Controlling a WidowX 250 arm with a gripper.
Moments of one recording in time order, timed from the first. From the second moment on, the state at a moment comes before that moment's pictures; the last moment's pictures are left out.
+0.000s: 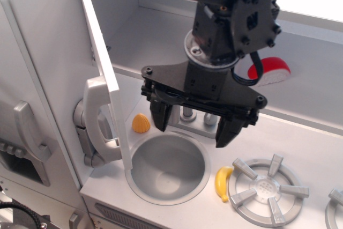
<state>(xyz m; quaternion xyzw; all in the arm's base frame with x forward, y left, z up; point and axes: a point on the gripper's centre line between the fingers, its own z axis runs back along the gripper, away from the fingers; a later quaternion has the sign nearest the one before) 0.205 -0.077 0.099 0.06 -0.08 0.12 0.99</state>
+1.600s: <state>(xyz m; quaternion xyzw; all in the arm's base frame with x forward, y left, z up) 0.146 0.023 0.124 -0.01 -0.03 -0.09 1.00</state>
